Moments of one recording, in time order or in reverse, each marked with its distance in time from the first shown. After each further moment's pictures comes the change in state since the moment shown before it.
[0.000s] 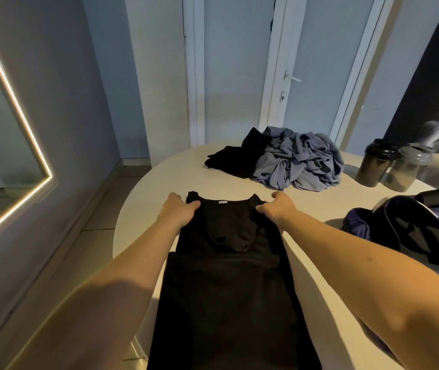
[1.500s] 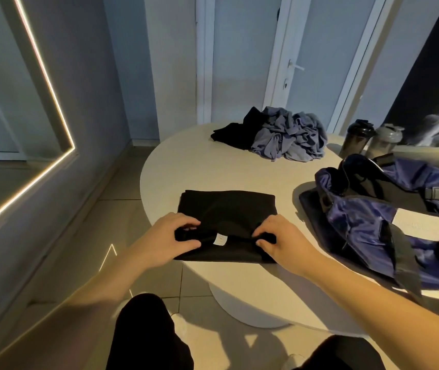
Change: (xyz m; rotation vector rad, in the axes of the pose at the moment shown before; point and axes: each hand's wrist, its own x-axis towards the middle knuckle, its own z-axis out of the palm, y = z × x) left_hand -0.239 -0.112 -0.065 0.320 -0.280 0.578; right_hand -0.272 0.092 -0.015 -0.255 -0.090 -0.733
